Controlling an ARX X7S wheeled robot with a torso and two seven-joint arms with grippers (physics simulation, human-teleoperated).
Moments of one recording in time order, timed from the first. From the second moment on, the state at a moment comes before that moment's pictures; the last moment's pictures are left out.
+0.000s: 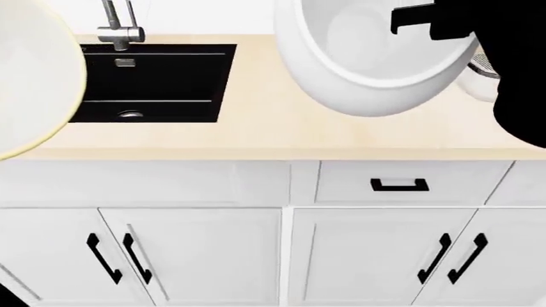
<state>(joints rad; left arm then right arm) -0.18 -1.43 -0.63 0.46 -2.15 -0.49 -1.21 2.04 0.85 -1.41 -0.26 1.85 0.56 1.27</state>
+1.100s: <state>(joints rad) -0.21 -1.39 -0.67 0.45 -2.13 -0.56 -1.23 2.02 0.88 -1.38 -0.28 1.83 0.55 1.28</state>
